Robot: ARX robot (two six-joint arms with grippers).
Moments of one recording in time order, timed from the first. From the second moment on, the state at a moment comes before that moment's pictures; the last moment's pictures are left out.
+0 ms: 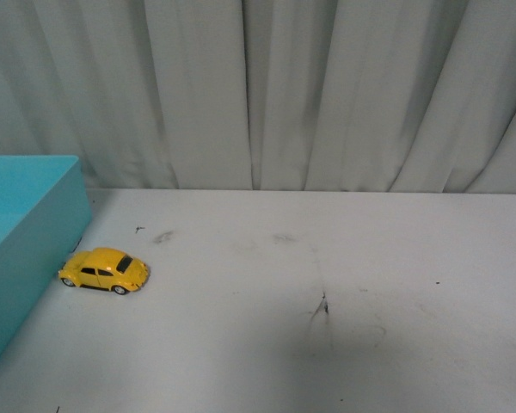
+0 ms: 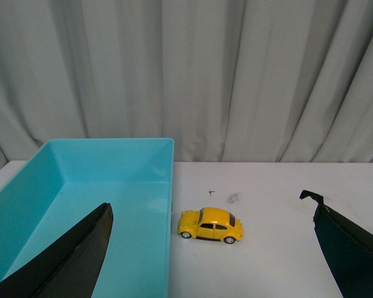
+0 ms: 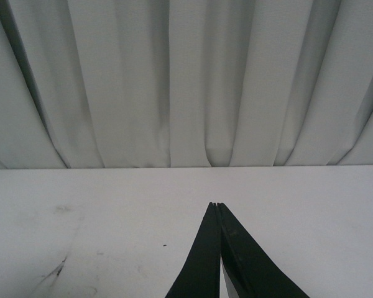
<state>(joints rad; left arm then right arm) 0.00 0.01 0.01 0.00 0.00 0.00 0.00 0.78 0.02 0.75 0.00 -0.02</state>
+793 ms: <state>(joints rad) 0.00 0.01 0.01 0.00 0.00 0.00 0.00 0.32 0.01 0.32 0.00 -0.02</state>
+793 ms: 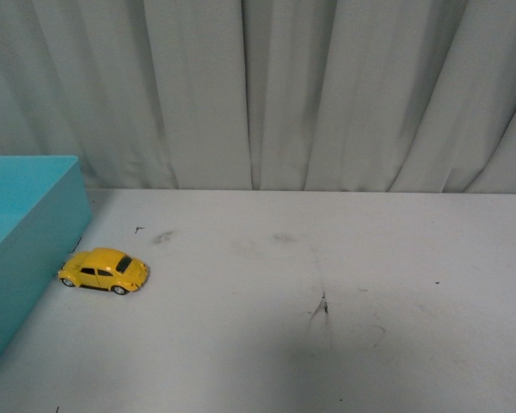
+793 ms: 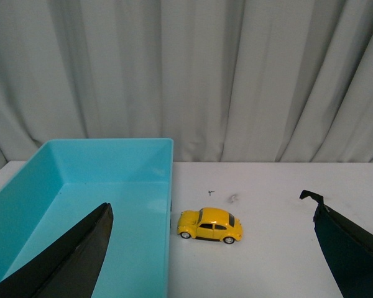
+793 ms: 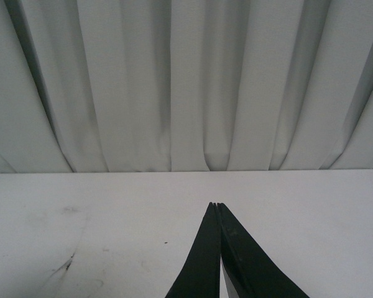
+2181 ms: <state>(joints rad) -0.01 0.02 0.02 -0.06 -0.03 -0.02 0.00 0.00 0.01 0.00 0.00 -0.01</state>
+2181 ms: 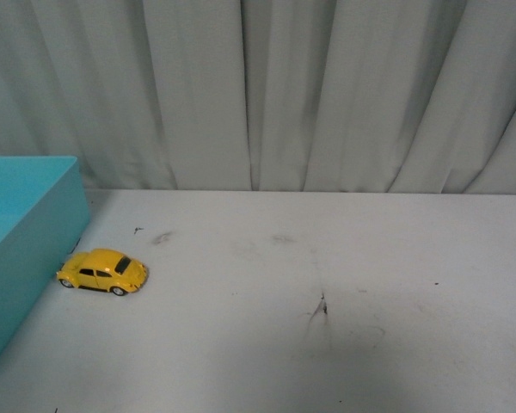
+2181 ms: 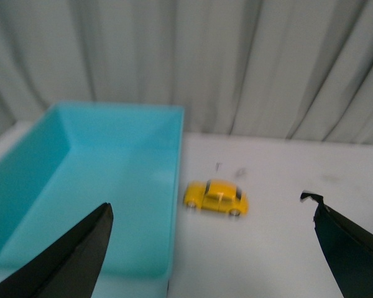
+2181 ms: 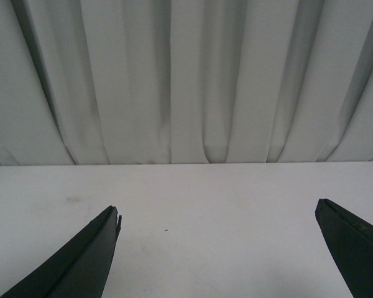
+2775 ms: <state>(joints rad) -0.01 1.37 0.70 0.36 -0.01 -0.05 0.00 0.00 0.01 0.00 0.00 -0.01</state>
